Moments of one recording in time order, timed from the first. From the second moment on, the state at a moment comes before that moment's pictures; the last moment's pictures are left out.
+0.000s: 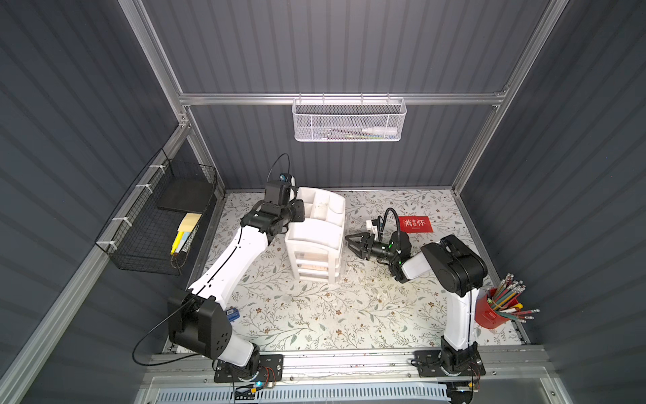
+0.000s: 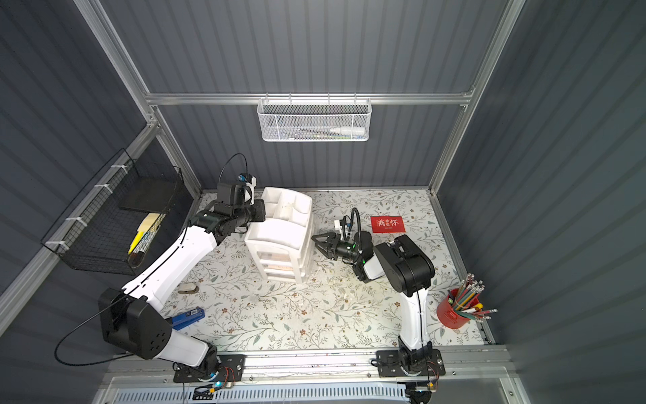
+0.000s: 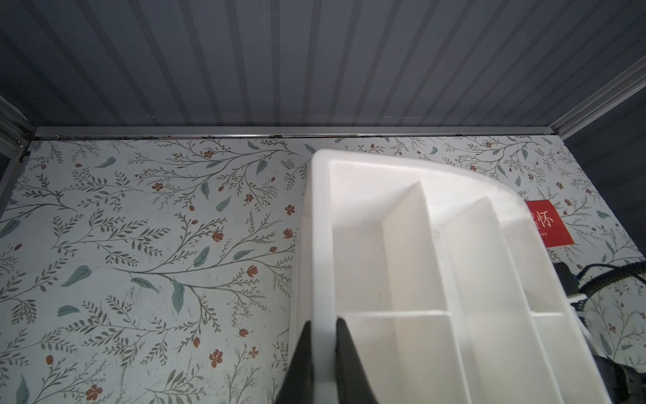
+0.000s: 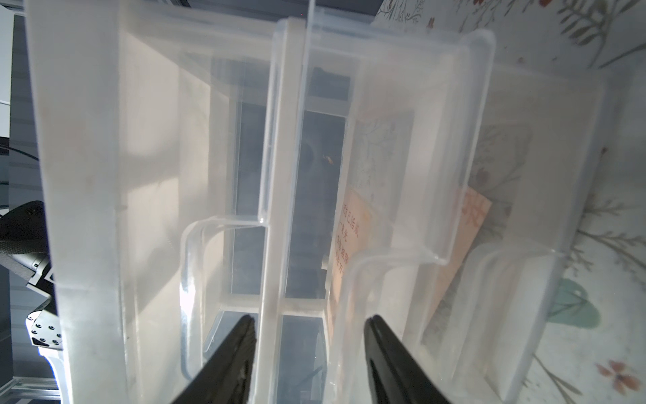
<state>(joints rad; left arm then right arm) -0.38 1.51 1.39 -0.50 -0.05 -0.24 0.41 2.05 0.76 1.27 -0.82 1.38</state>
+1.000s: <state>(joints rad) -0.38 1.51 1.39 -0.50 -0.05 -0.24 0.40 2.04 0.76 1.25 -0.83 1.39</state>
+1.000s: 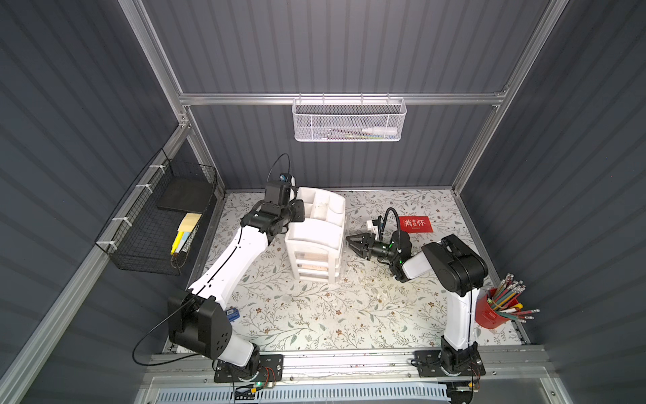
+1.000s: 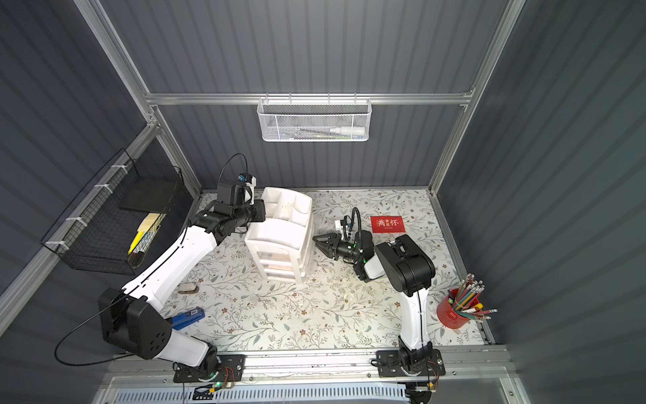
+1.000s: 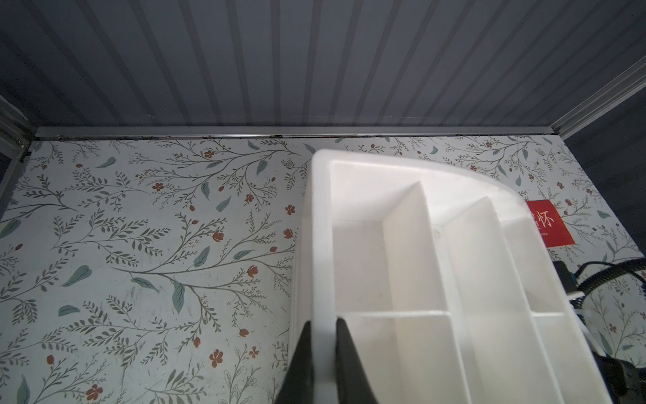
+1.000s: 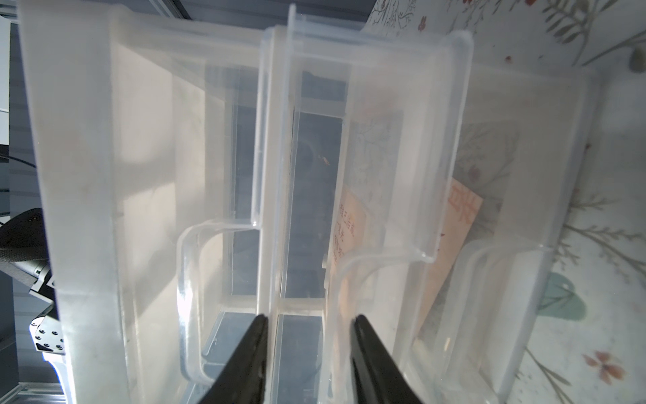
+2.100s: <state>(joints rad) -0.39 1.50 1.39 -0.52 -0.11 -0.23 0.27 1.91 0.63 1.18 -0.90 1.34</state>
